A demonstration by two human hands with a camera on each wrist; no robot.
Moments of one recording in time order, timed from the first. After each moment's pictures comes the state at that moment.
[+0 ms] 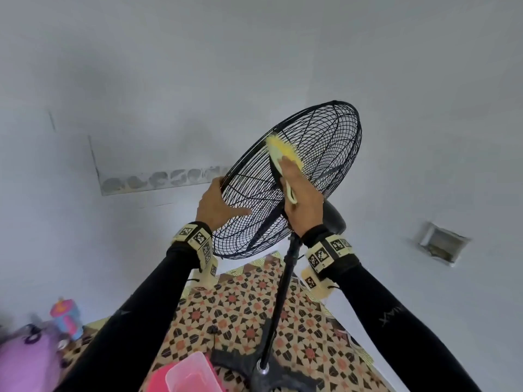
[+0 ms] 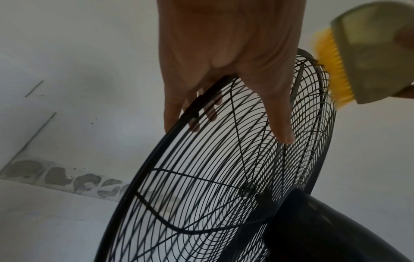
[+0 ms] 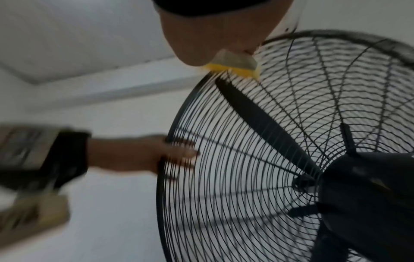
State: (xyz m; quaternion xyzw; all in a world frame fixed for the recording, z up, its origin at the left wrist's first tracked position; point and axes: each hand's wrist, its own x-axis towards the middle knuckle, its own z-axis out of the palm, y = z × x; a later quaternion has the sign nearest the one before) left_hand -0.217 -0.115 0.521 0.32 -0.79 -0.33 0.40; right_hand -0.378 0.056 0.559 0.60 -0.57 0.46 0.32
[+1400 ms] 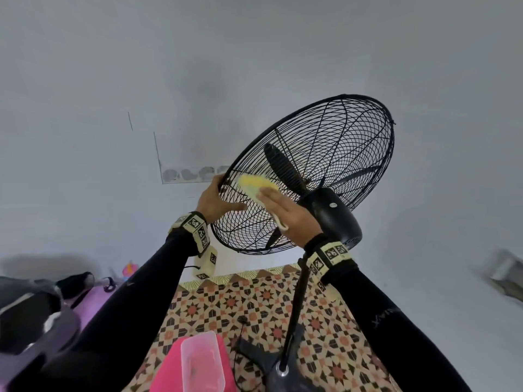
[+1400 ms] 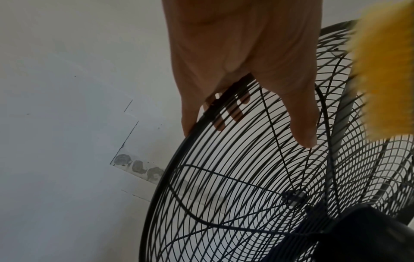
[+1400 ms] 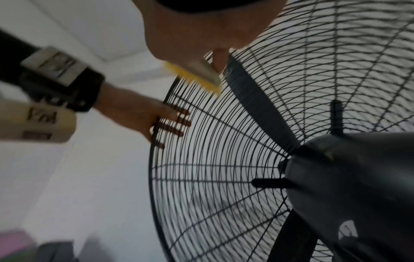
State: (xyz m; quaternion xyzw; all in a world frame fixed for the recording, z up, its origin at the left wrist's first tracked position) left_hand -0.222 -0.080 0.522 0.42 -0.75 -0.30 0.42; right_hand -0.451 0.047 0.515 0.83 -0.37 0.33 0.27
